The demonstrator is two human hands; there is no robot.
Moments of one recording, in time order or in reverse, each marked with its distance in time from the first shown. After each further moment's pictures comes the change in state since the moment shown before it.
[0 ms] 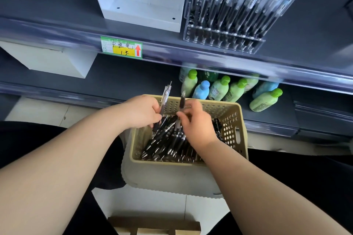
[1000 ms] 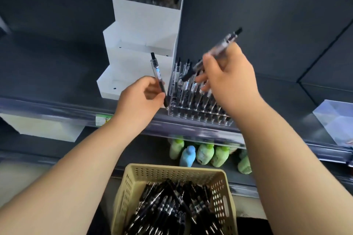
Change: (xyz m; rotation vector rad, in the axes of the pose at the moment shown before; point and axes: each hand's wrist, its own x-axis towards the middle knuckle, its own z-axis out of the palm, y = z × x) left_hand -0.003 0.090 -0.113 -0.521 0.839 0.333; right_hand 0.058 -0.171 -0.186 0.135 0.406 -0.358
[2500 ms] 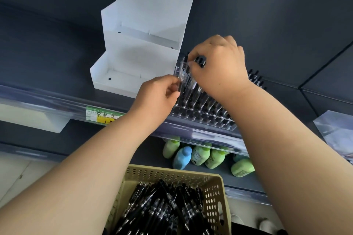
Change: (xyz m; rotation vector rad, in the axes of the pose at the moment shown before) left_hand 0.033 -0.022 0.037 0.104 -0.058 0.156; right_hand 0.054 0.021 0.041 -0.832 -0.064 -0.375
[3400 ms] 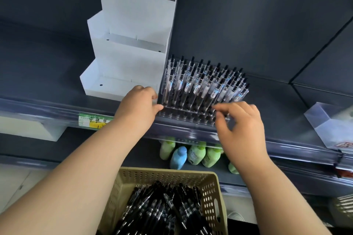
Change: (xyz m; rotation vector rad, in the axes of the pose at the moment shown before) left_hand -0.003 -0.008 0.001 0.384 -0.139 -0.132; right_hand -0.123 0.046 0.012 0.304 0.180 0.245
